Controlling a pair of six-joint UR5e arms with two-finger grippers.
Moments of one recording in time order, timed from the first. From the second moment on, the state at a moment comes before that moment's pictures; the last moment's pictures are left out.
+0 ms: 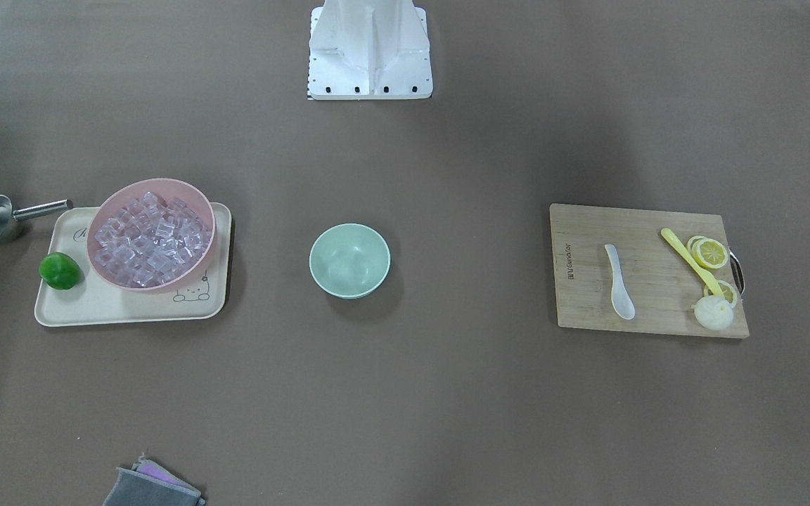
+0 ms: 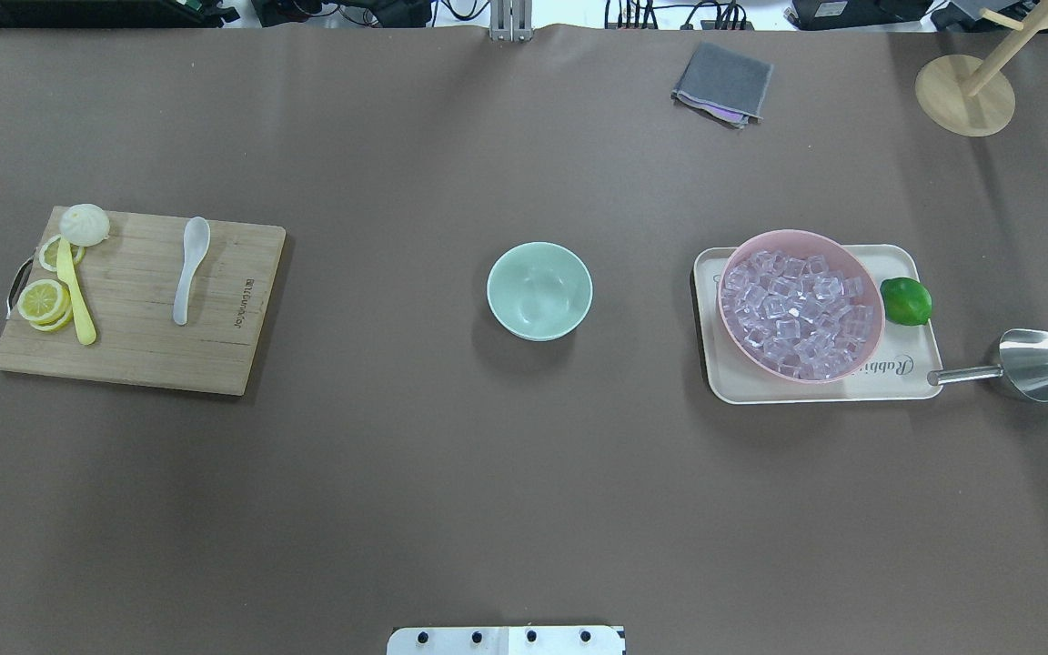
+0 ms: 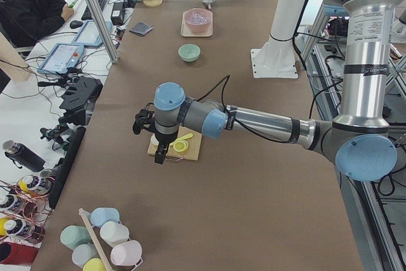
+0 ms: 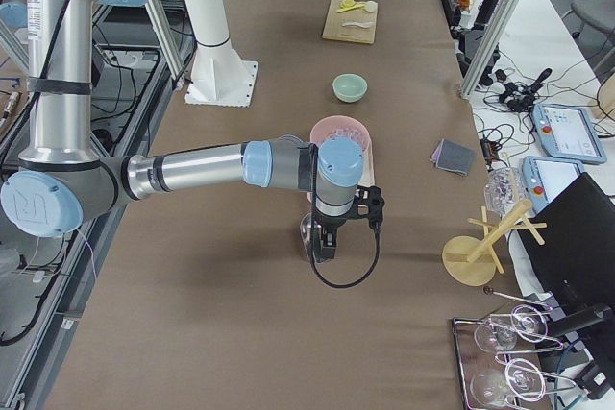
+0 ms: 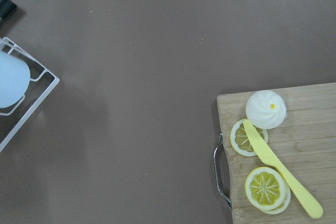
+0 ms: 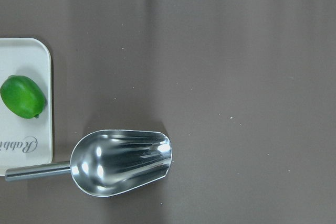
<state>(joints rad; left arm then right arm) -1.48 -1.63 -1.79 -1.76 -2.34 -0.16 1.60 -1.65 1.85 -1.83 2.40 -0.08</state>
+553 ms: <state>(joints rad) -1.31 -1.69 -1.75 -2.02 -2.30 -0.67 1.59 -1.66 1.85 -1.76 2.43 -0.07</state>
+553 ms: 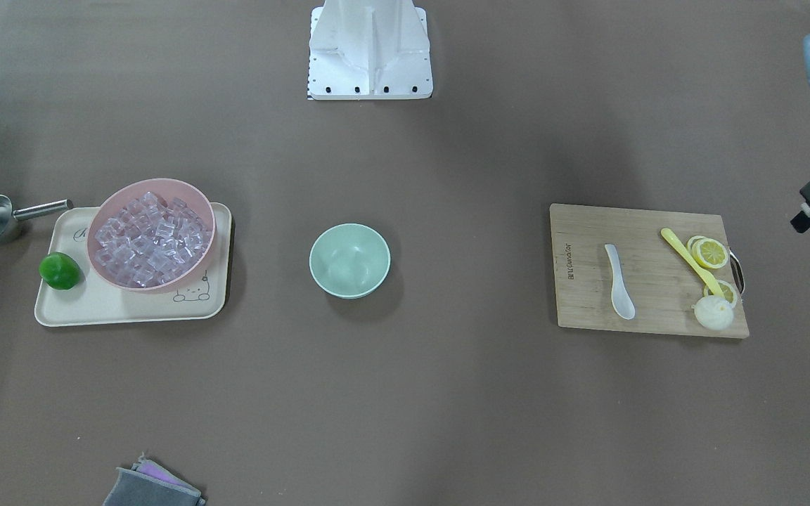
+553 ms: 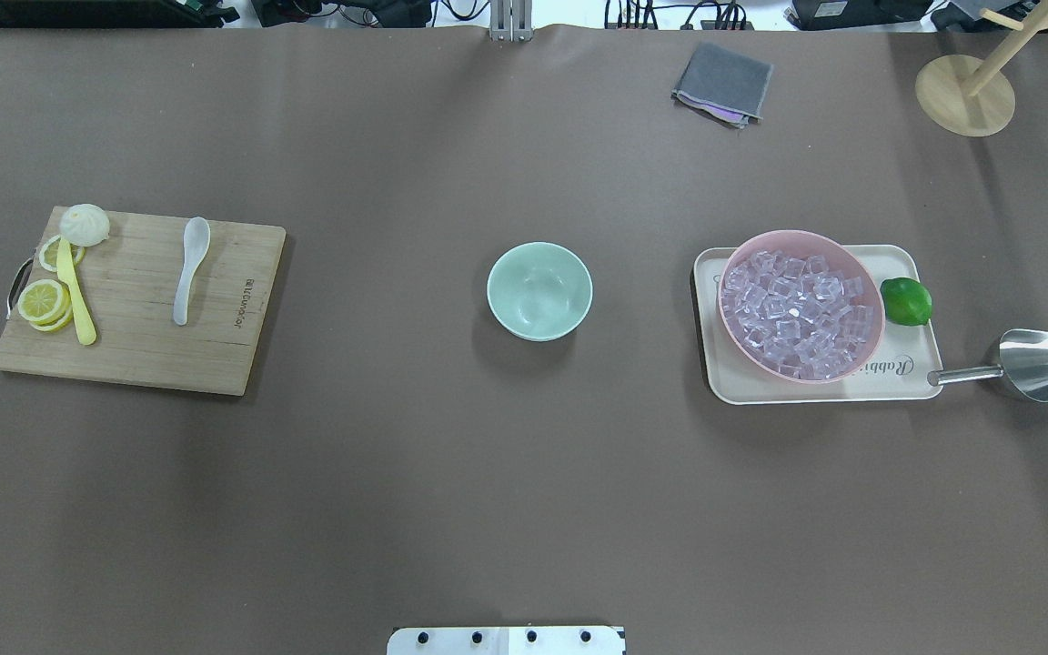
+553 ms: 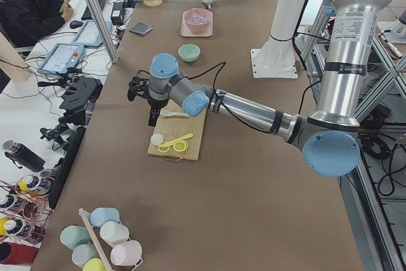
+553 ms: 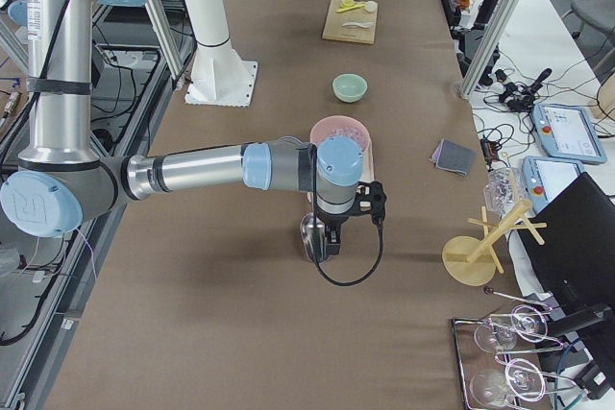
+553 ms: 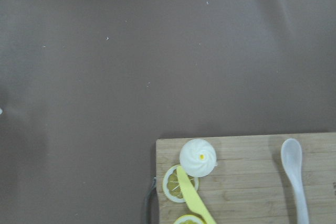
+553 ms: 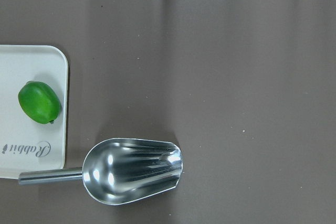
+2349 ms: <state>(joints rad) -0.79 -1.80 -1.61 -2.10 -1.85 -1.05 1.22 -1.41 1.86 -1.43 2.40 0.78</state>
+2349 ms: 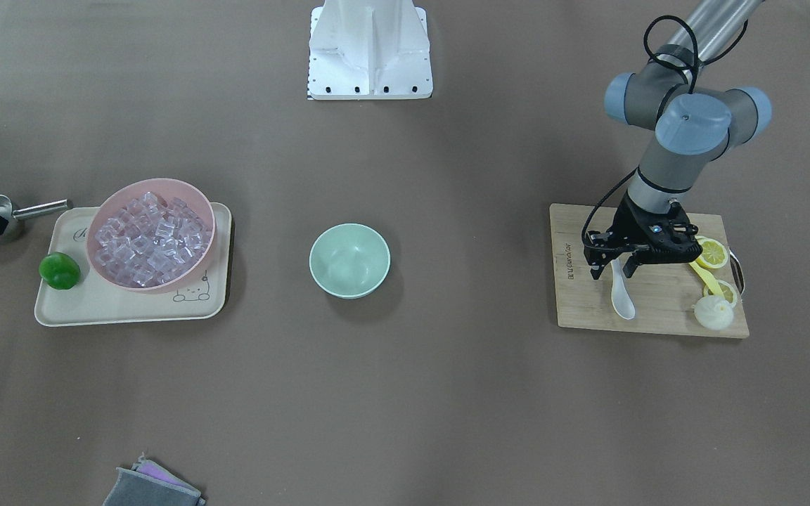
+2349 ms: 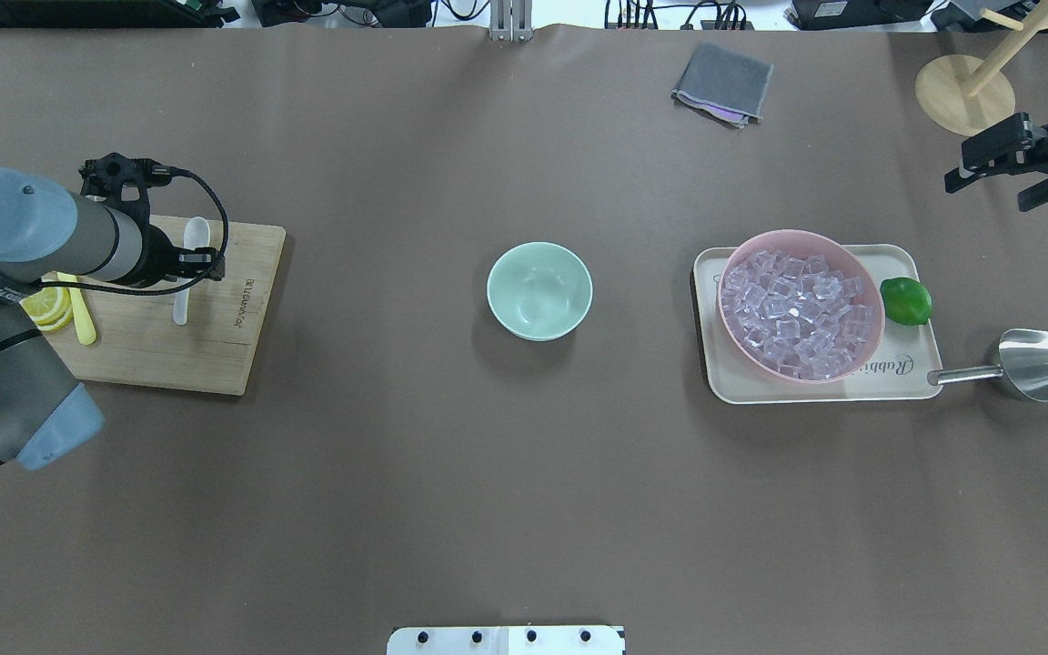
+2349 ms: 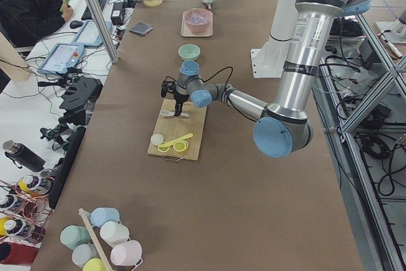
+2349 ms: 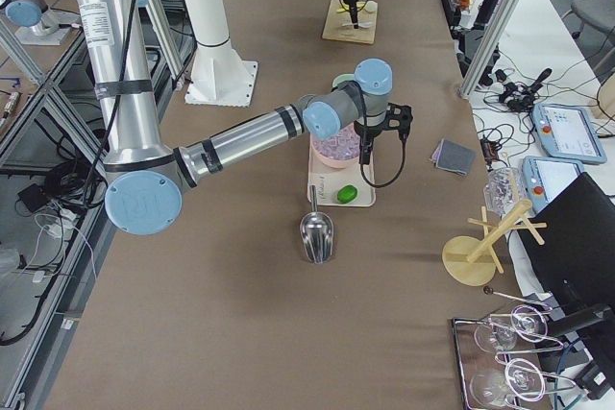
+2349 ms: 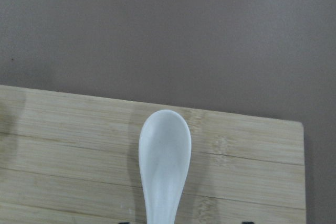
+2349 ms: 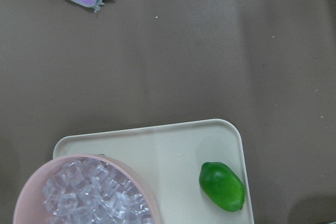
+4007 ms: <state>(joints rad) -0.91 -1.83 -1.67 -2.04 -2.03 -0.95 1.06 -1.37 1.85 -1.43 2.29 0.88</state>
